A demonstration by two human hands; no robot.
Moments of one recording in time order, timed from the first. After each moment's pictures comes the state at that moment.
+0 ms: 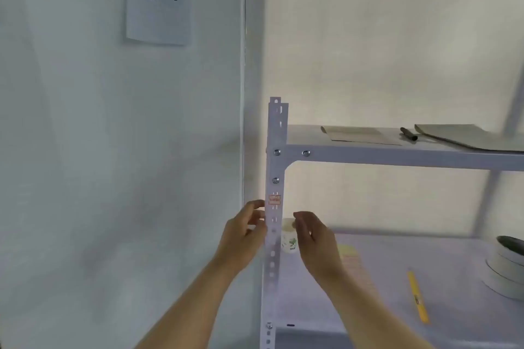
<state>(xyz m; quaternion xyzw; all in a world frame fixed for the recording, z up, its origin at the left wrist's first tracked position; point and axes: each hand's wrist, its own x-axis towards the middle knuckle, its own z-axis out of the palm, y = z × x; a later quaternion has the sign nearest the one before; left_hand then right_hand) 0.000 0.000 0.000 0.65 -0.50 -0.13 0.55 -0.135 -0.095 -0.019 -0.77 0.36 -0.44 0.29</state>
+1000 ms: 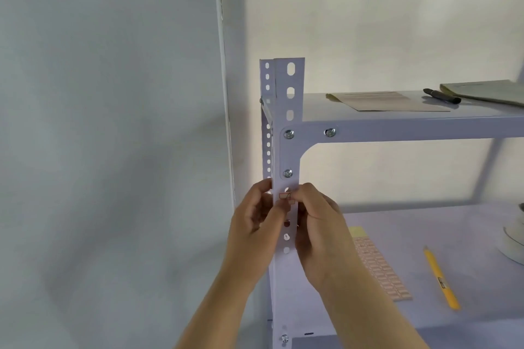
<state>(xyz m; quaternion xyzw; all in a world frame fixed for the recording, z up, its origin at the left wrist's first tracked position) 0.000 -0.029 0.011 0.49 -0.48 -0.23 0.69 -0.093 -0.067 0.035 -0.45 0.24 -0.45 0.74</state>
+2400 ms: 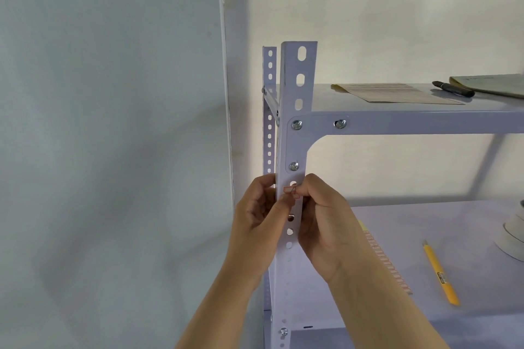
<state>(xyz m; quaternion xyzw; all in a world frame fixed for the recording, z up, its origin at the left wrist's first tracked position) -0.001 -0.030 0.010 0.46 -0.45 -0.28 0.71 -0.090 -0.072 0.040 -0.44 0.23 -0.42 0.76</state>
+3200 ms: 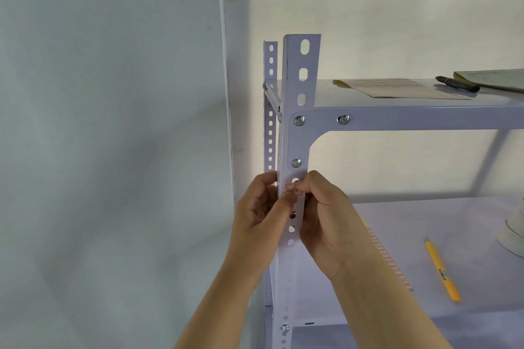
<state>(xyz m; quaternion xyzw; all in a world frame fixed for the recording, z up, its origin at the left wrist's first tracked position) 0.000 -0.029 0.010 0.46 -0.46 -0.28 0.71 -0.092 -0.074 0.038 -0.45 0.21 -0.42 0.76</state>
